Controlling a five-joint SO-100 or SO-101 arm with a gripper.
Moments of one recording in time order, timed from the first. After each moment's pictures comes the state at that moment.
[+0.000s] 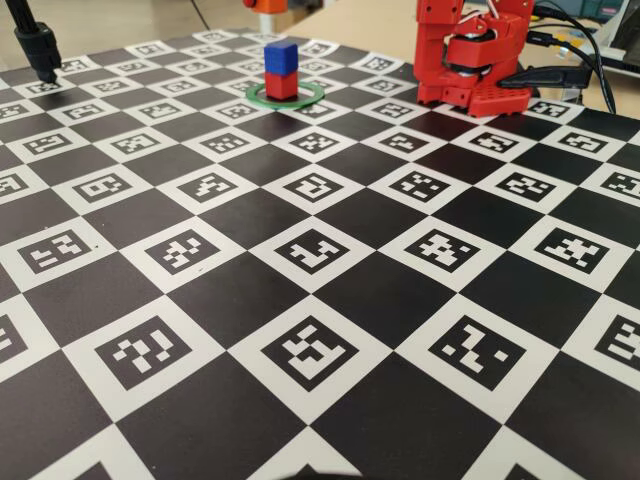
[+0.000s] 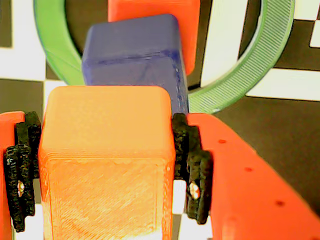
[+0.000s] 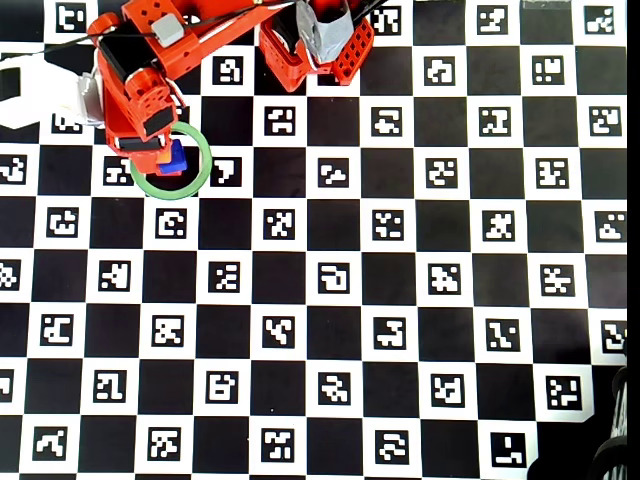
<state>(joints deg) 56.1 99.1 96.2 86.8 -60.4</state>
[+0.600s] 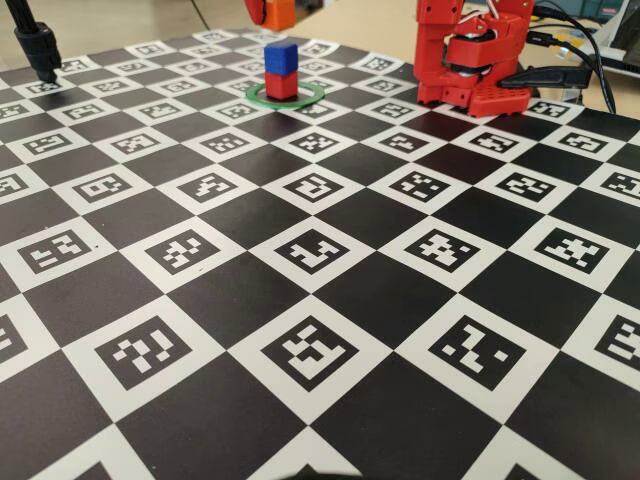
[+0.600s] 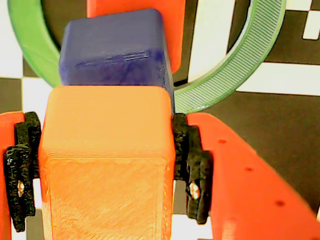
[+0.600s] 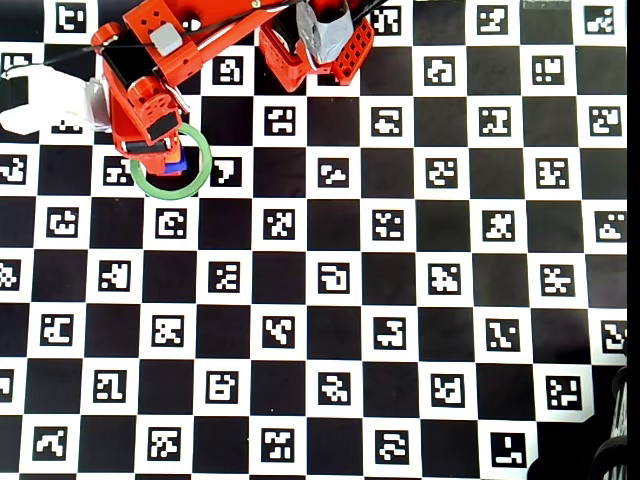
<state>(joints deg) 56.5 99.1 100.7 84.0 -60.4</state>
